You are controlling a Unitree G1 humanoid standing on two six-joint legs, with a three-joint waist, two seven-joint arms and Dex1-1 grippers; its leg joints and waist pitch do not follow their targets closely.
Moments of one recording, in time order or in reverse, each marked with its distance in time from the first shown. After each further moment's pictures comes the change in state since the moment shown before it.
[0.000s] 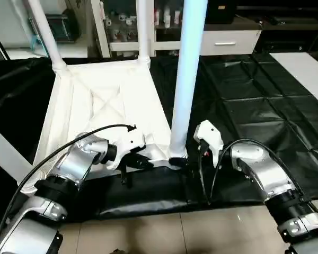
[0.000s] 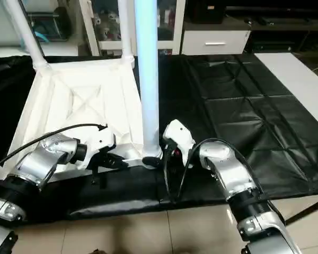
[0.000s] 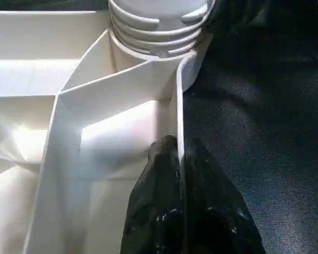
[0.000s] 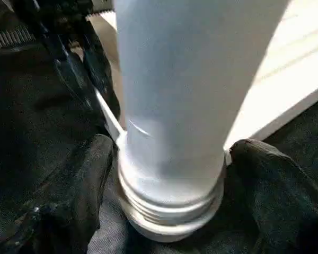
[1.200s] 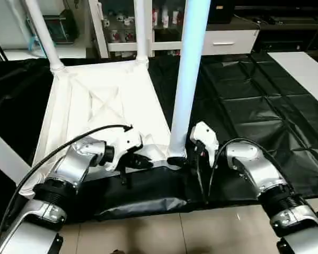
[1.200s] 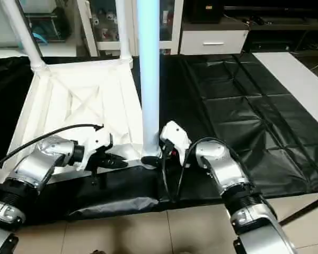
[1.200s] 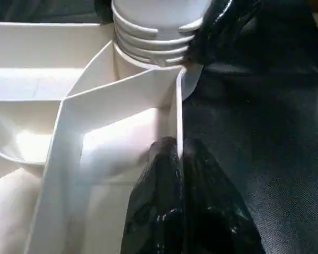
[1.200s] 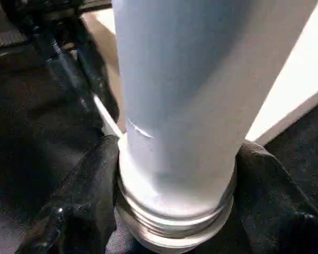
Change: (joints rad) left arm 0.025 -0.025 0.059 0.021 -0.017 -0.030 0.027; right arm -0.036 0.085 -0.040 0.157 -0.016 -0.086 -0.020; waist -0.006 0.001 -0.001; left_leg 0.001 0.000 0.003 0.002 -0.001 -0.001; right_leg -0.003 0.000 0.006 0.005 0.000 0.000
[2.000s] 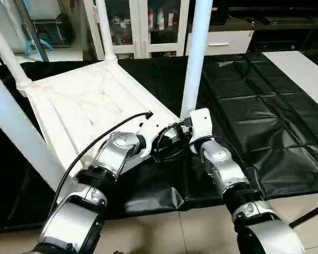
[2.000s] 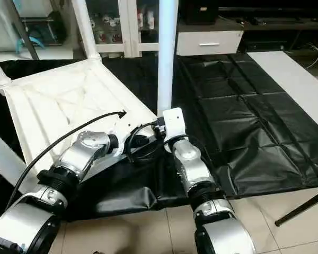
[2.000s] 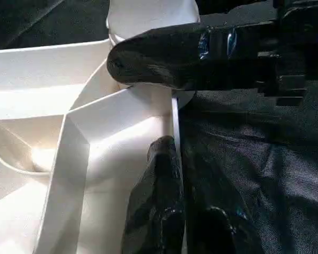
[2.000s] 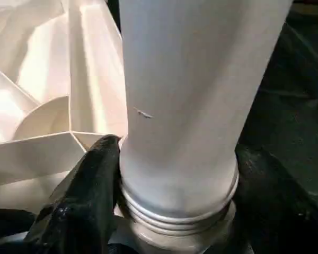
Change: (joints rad) left arm -0.168 -0.268 0.039 0.236 0.087 0.067 0.444; right arm -0.086 0.285 -0.195 0.239 -0.084 -0.077 -0.803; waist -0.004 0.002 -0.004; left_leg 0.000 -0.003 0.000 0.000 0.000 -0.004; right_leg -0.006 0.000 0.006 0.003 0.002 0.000
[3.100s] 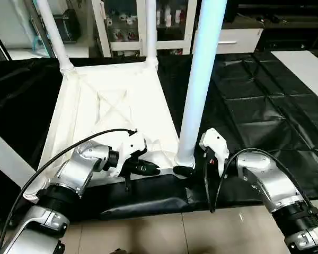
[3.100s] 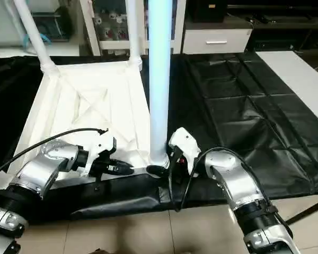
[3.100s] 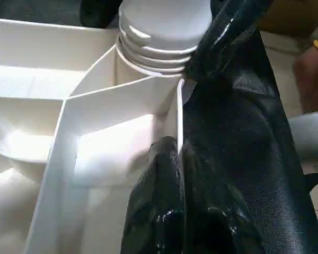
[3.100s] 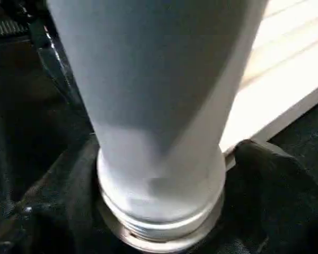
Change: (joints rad) left arm 0.212 0.262 -0.052 -0.323 -0.139 0.003 -0.539; right arm 0.227 -0.391 0.206 -0.499 0.136 0.231 0.828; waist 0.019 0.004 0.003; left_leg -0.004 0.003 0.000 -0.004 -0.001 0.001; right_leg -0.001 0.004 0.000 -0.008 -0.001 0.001
